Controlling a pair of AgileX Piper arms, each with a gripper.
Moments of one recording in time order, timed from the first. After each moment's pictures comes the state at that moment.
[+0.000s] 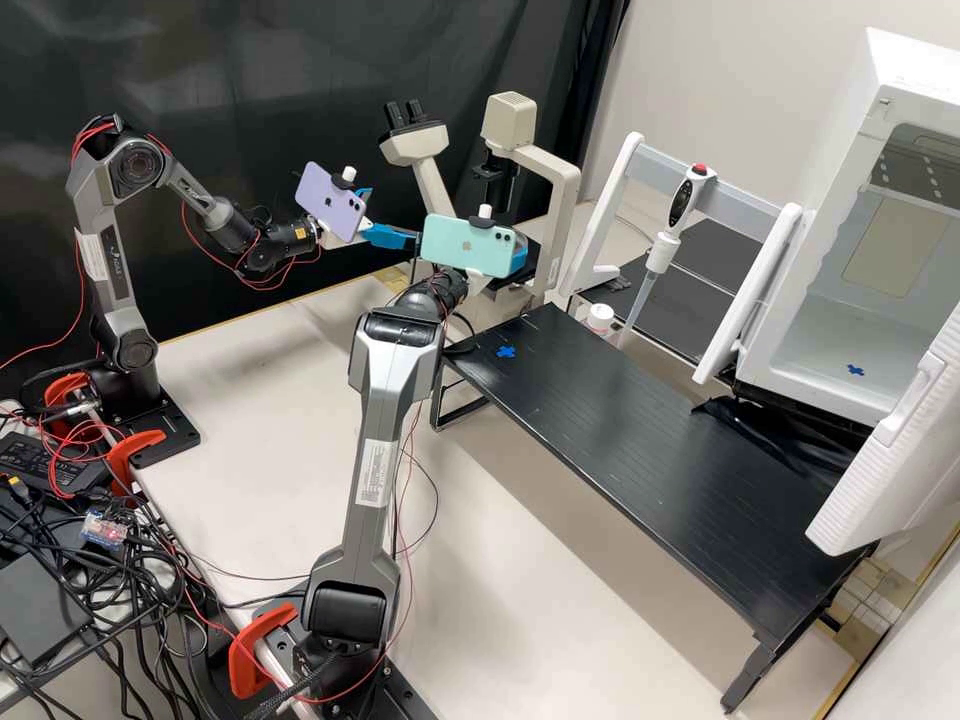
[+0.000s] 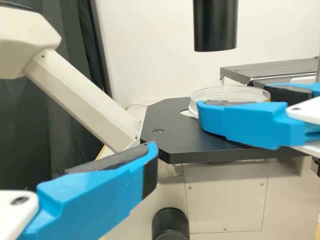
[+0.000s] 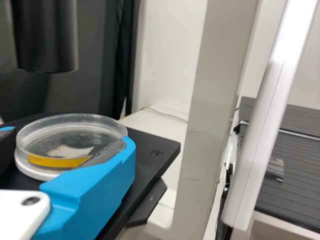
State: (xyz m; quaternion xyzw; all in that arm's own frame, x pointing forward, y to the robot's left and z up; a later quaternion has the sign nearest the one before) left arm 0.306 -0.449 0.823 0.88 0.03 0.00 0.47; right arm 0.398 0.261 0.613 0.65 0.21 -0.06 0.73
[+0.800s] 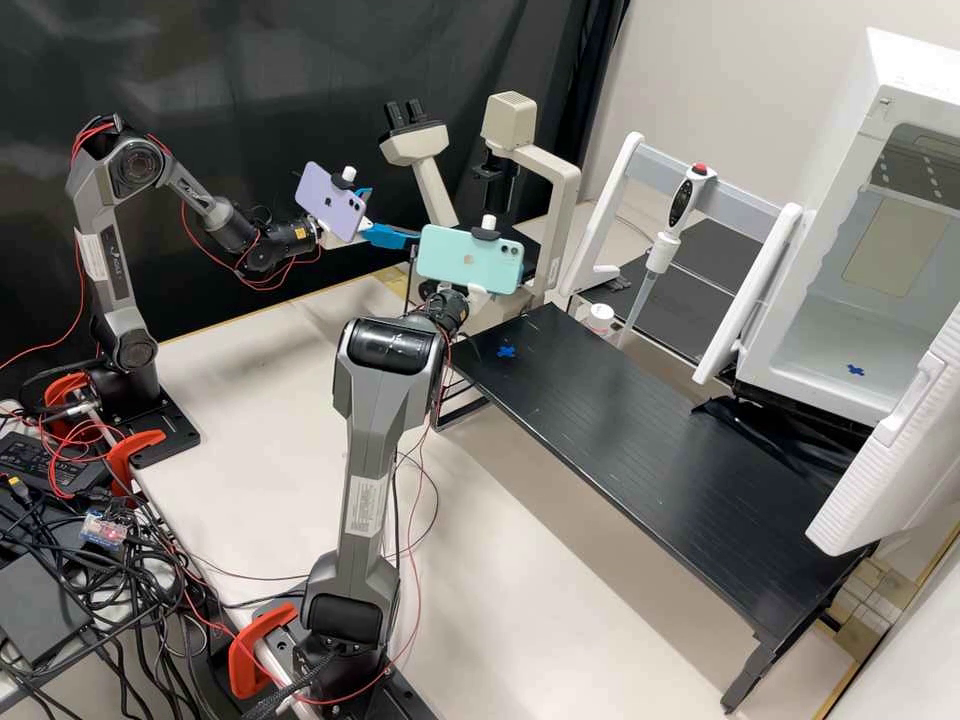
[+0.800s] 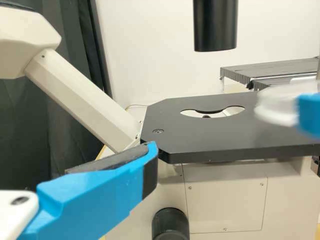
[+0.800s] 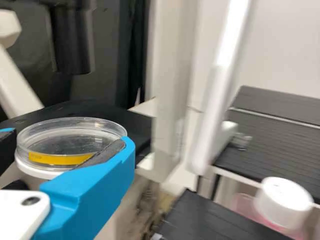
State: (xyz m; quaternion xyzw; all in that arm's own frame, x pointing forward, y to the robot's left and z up) left arm 0.306 -0.449 0.823 0.88 0.03 0.00 0.47; right arm 0.331 0.220 0.694 0.67 0.21 0.00 0.71
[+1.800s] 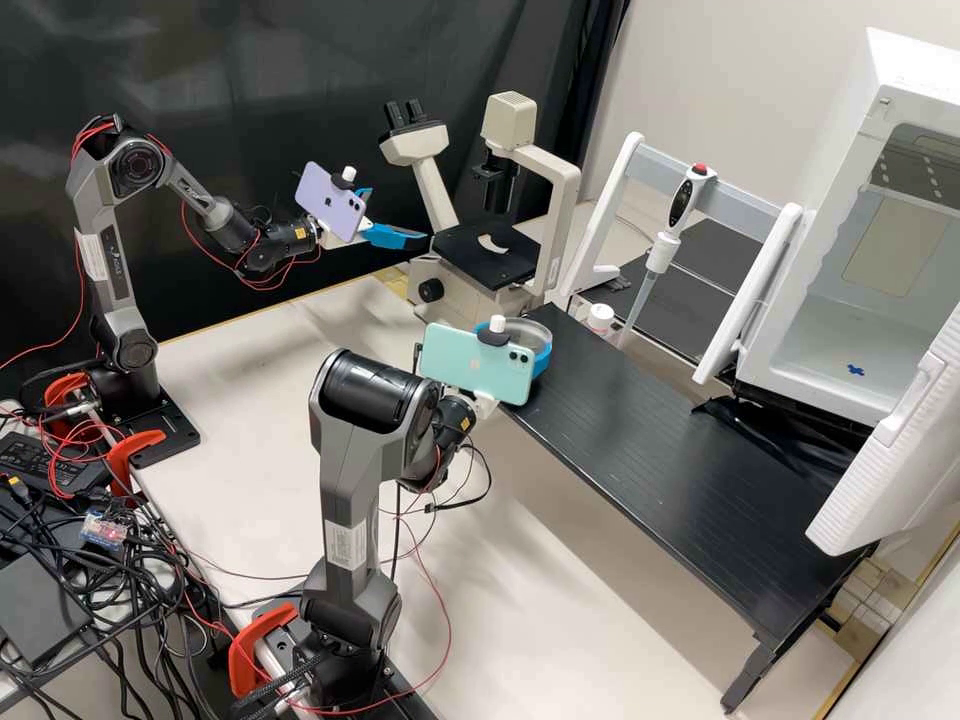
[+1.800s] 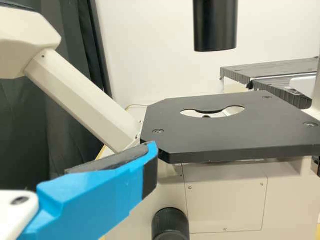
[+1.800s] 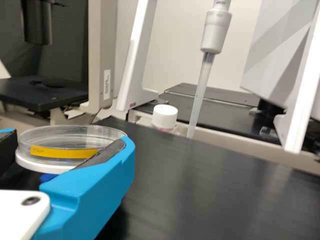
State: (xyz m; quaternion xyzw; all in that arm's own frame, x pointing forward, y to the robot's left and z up) left arm 0.306 -0.449 0.823 0.88 0.03 0.00 0.47; right arm 0.231 0.094 0.736 0.66 0.18 0.03 0.73
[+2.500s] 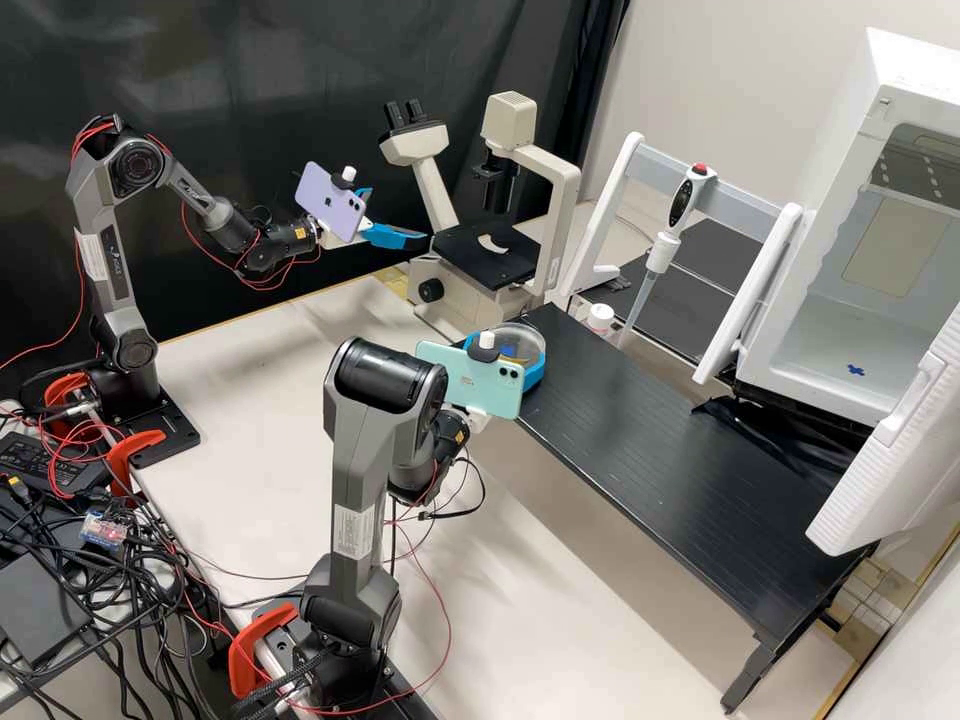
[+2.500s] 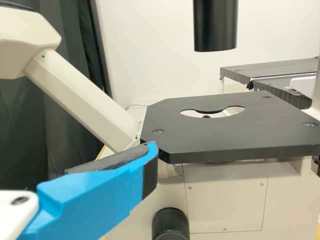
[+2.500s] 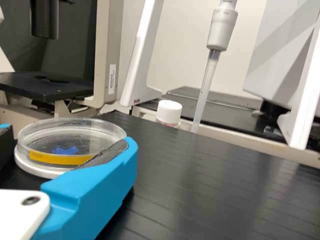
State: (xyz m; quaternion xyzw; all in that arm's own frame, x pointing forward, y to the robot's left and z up) left arm 0.306 -0.449 0.823 0.88 0.03 0.00 0.47; right arm 0.225 0.079 0.727 0.65 0.18 0.02 0.74
